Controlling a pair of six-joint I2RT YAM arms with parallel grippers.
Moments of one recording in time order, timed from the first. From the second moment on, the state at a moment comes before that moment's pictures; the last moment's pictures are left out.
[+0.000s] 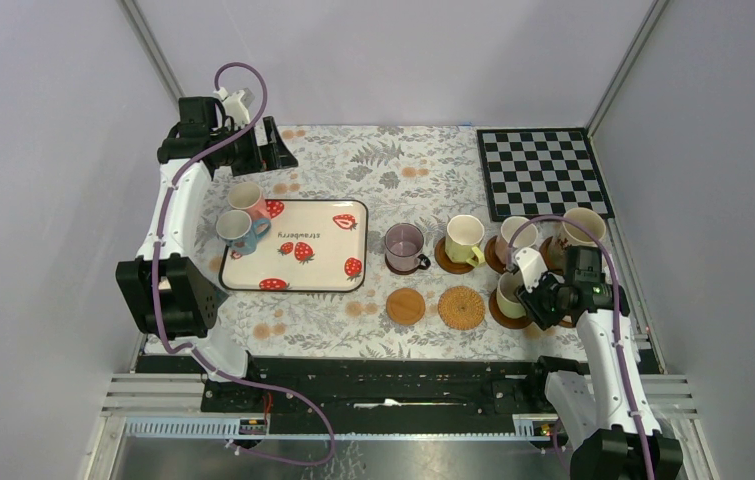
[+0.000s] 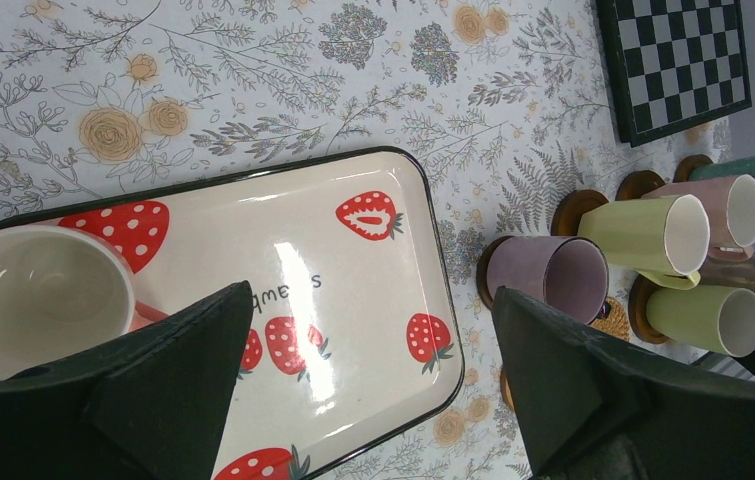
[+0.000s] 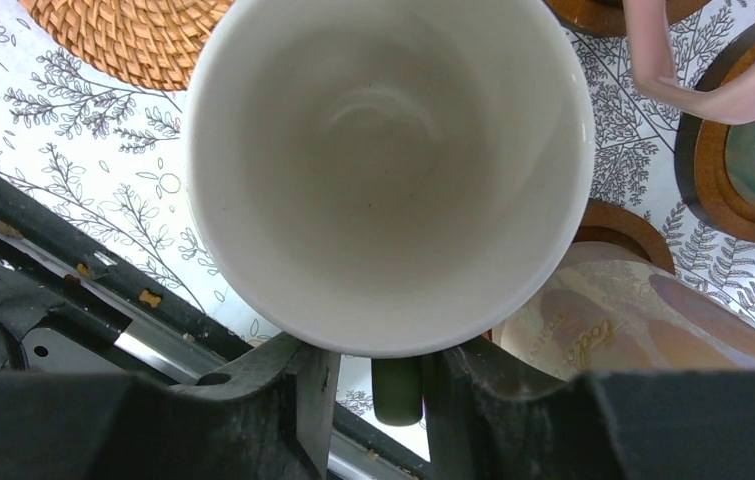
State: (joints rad) left arm 0.09 1.66 1.64 -0.74 0.59 -0.11; right arm -0.13 0.80 0.60 -0.96 -0.33 -0.83
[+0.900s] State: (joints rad) left arm 0.08 1.67 1.64 -0.74 0.59 -0.11; right arm -0.14 0.82 0.70 -1.13 -0.31 -0.90
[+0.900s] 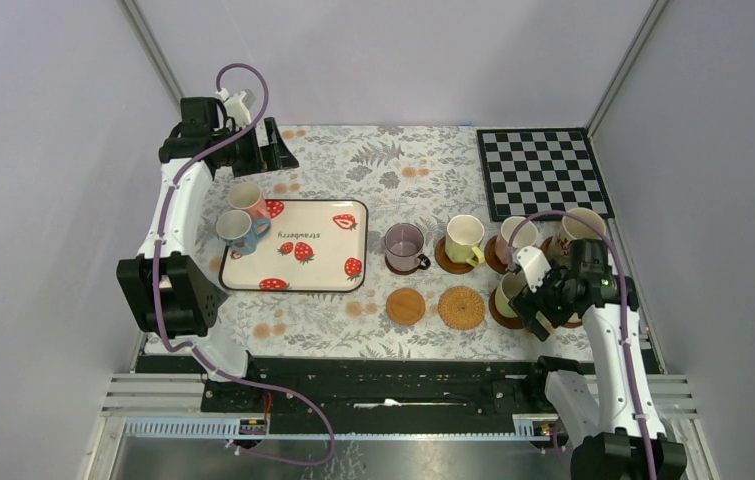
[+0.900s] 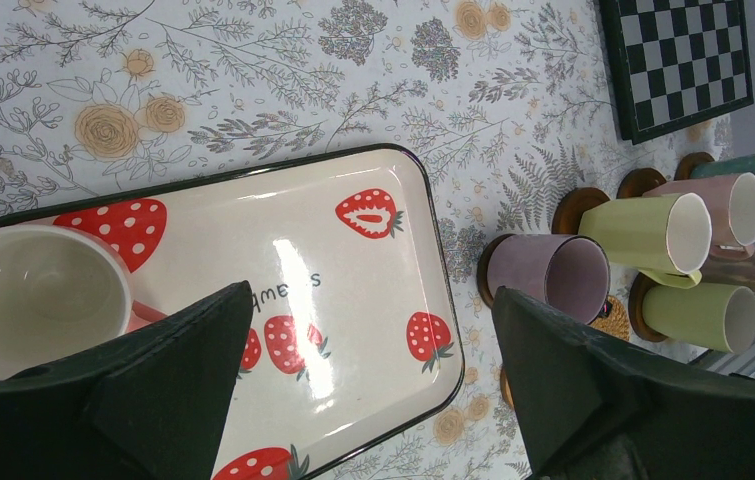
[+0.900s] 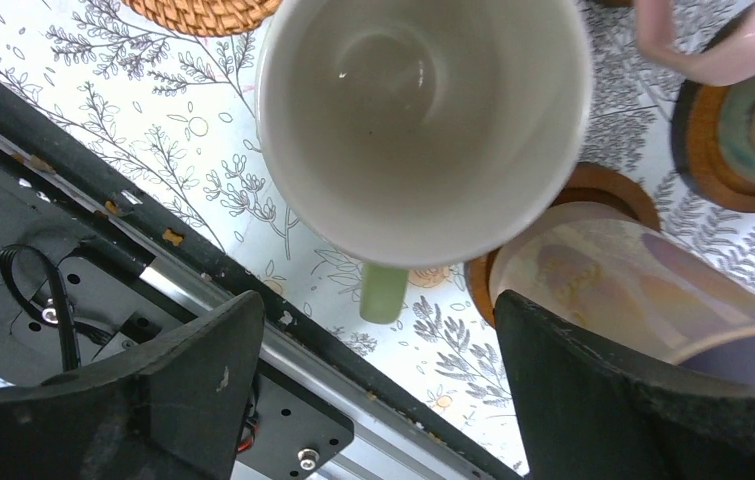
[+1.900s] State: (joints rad) left arm 0.08 1.67 1.64 -0.72 0.56 -0.11; right arm 0.23 1.23 1.10 -1.07 -0.27 -0.63
